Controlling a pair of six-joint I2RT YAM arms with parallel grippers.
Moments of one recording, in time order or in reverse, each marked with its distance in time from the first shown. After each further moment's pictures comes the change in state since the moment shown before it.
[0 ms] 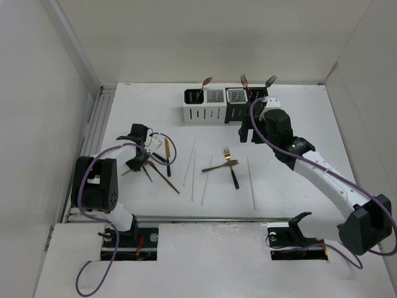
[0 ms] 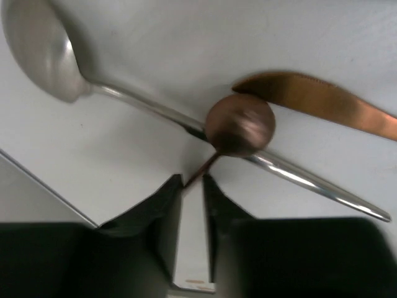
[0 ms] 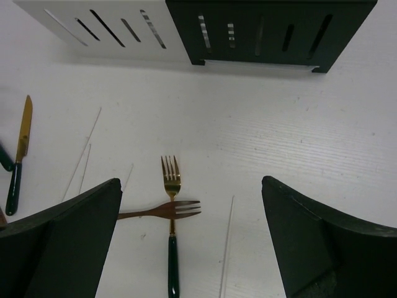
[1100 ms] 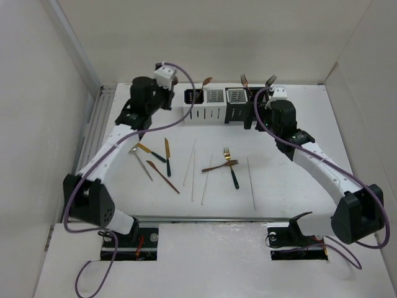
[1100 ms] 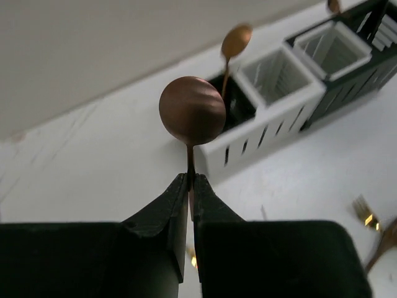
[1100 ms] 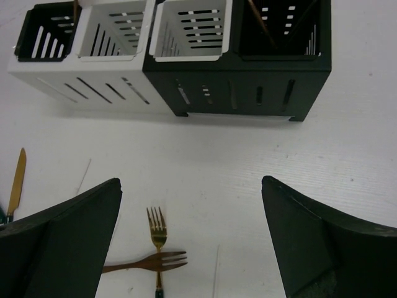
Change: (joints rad) left arm -0.155 -0.179 0.422 0.367 0.351 -0.407; right arm -0.097 0.064 0.034 0.153 -0.047 -0.045
